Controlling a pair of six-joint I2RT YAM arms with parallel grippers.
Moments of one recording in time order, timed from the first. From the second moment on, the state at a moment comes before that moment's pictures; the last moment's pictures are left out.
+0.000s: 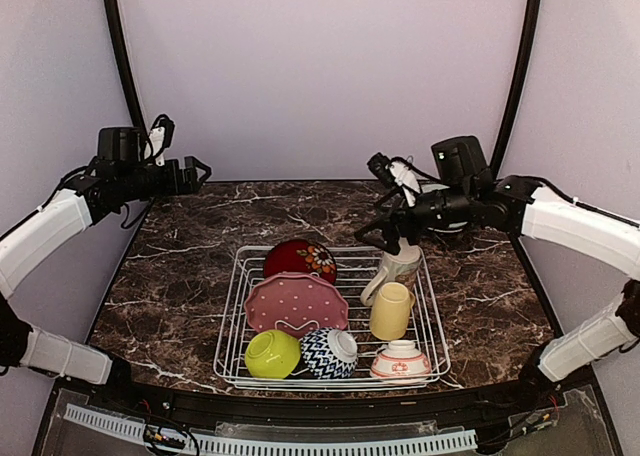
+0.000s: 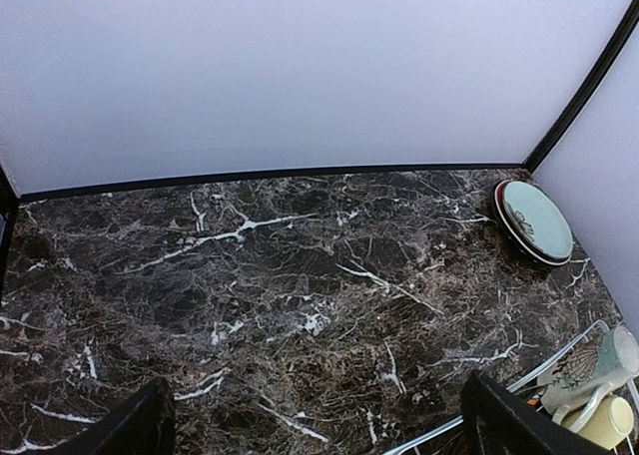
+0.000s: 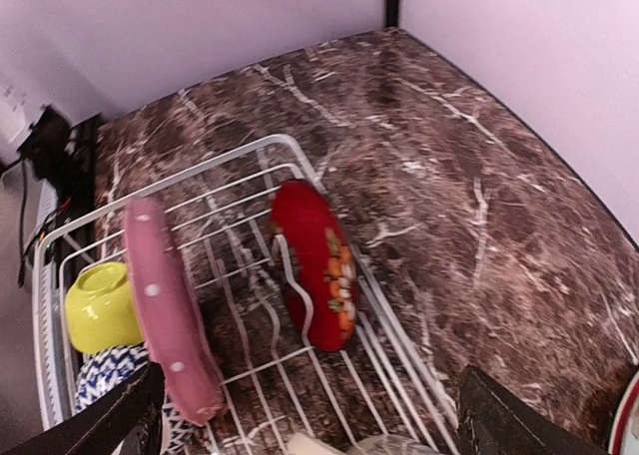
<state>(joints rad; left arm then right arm) -0.23 1.23 1.11 -0.31 0.19 -0.21 0.69 1.35 1.15 -0.36 -0.39 -0.14</state>
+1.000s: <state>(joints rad) -0.23 1.20 1.11 -0.32 0.18 -0.18 1.05 1.73 1.41 -0.62 -0.26 -0.38</state>
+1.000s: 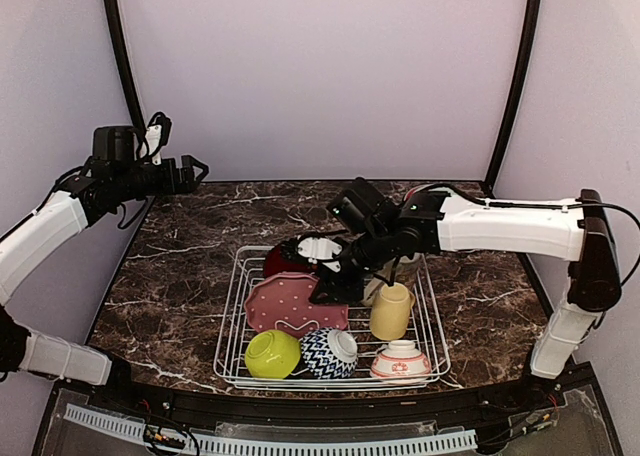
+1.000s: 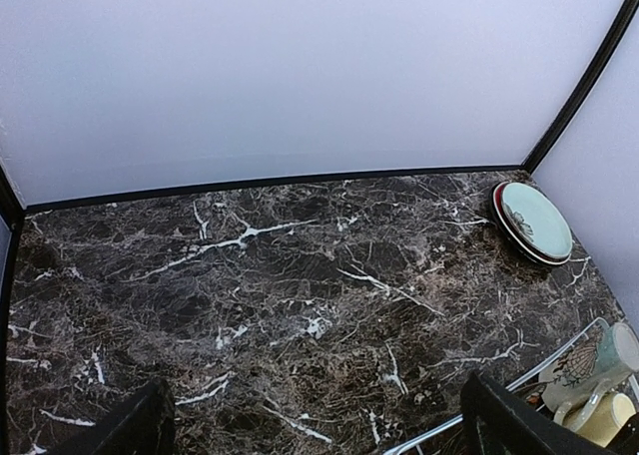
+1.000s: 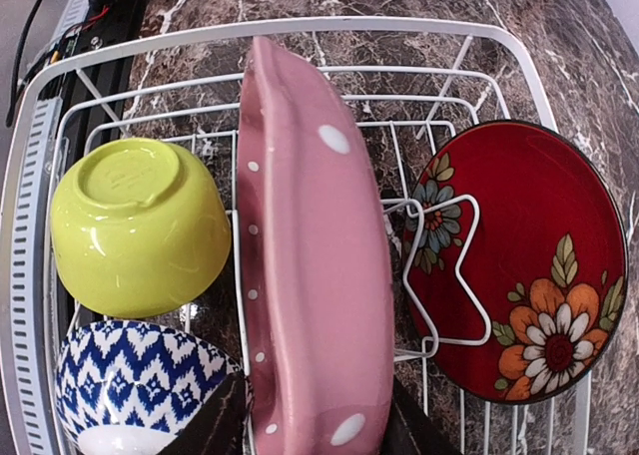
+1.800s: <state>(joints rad) -0.23 1.20 1.11 -0.32 0.20 -0.19 1.08 1.74 1.43 -0.62 -0.17 -0.35</state>
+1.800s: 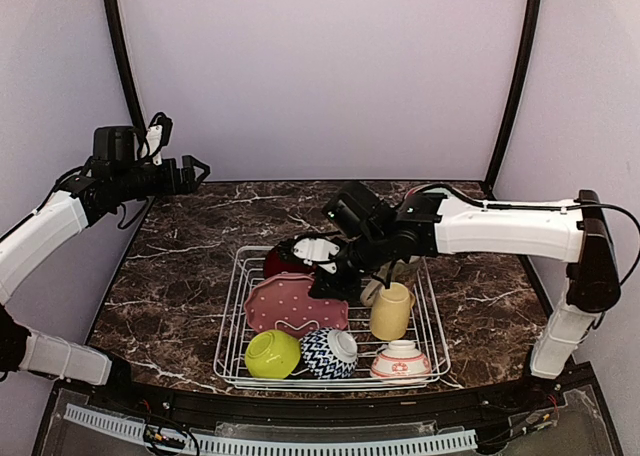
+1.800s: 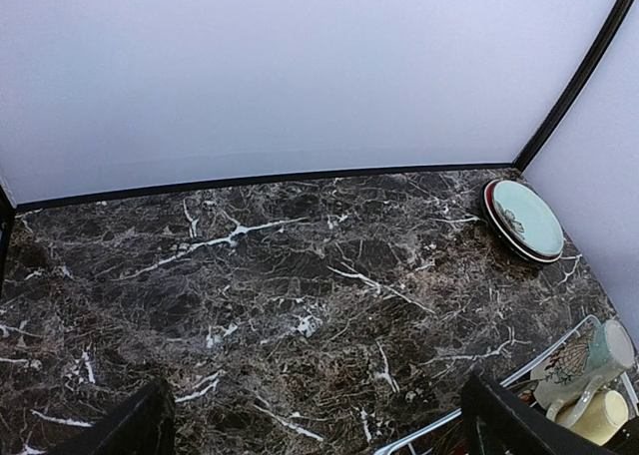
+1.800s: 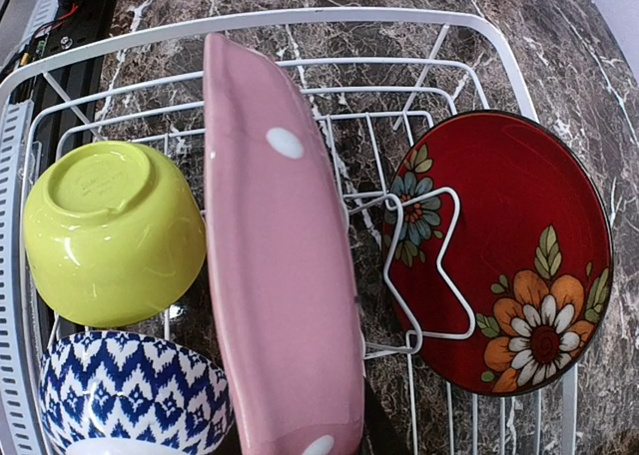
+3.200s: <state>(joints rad) -0.23 1.20 1.10 -0.32 0.21 -0.19 0.96 1.34 1.27 -0.14 0.21 -0.23</state>
